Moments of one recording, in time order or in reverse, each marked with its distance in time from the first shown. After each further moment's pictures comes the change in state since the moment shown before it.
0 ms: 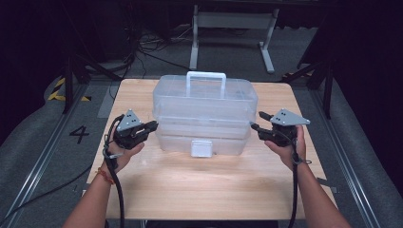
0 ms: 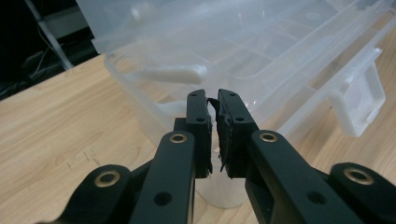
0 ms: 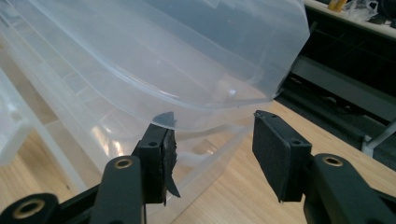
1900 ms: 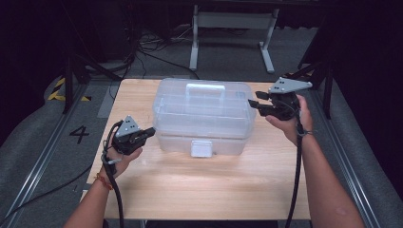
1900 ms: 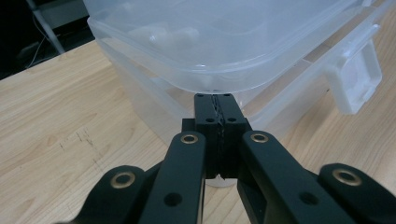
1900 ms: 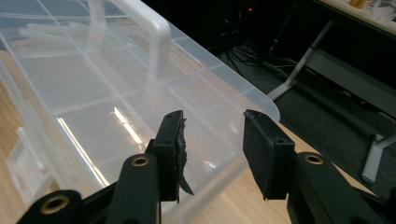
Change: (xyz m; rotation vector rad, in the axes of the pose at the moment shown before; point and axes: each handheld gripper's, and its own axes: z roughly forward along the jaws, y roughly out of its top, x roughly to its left) left arm -0.004 -0.013 -0.006 0.010 -0.003 -0.005; right arm -0.023 0.086 -0.004 0.108 0.070 -0.018
